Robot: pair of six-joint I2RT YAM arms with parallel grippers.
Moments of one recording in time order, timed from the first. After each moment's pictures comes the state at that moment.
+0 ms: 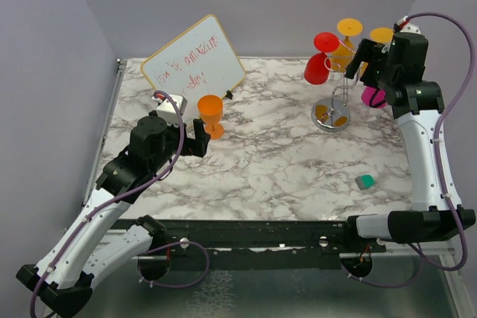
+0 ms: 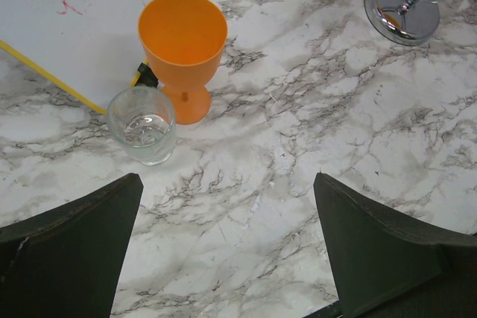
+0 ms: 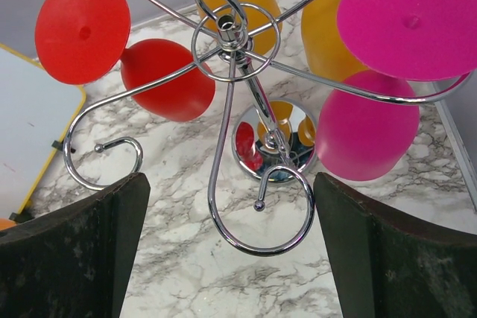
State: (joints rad) left arm -0.58 0.77 0.97 -0.57 -0.12 -0.25; right arm 0.04 1.34 1.66 -0.78 0.14 0.27
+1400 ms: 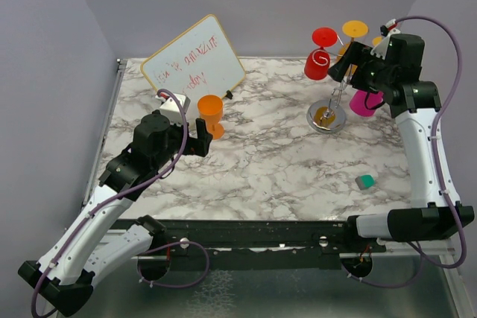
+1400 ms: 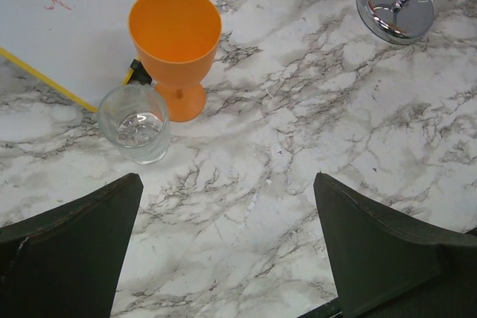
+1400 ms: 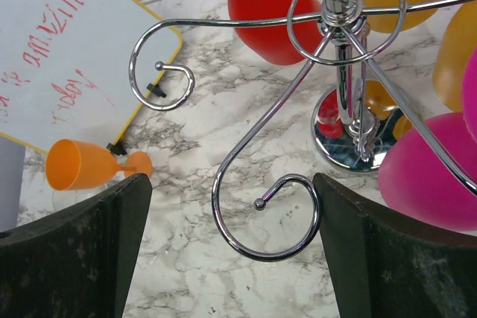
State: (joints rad) left arm -0.58 0.80 0.97 -0.56 -0.10 -0.25; right arm 0.04 1.35 1.63 -0.77 -0.19 0.35
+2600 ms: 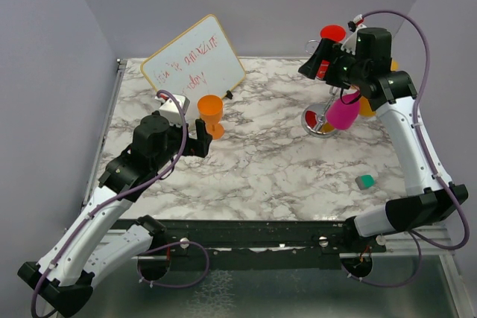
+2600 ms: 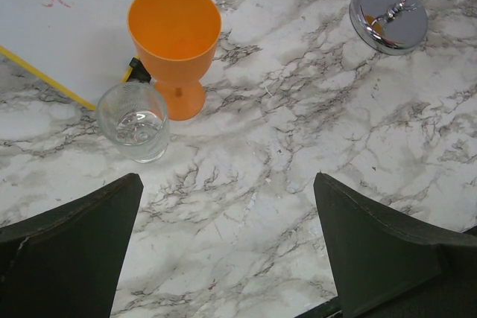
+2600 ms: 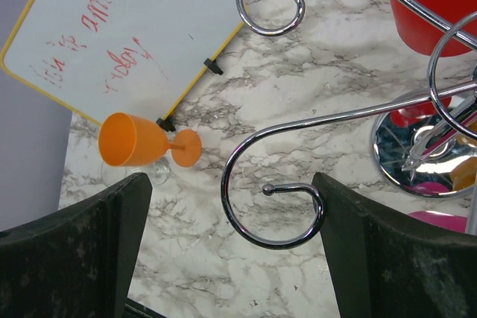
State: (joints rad) left arm -0.58 0.79 0.96 -0.56 -0.10 -0.26; right arm 0.24 1.44 1.70 -0.74 -0.18 0.45
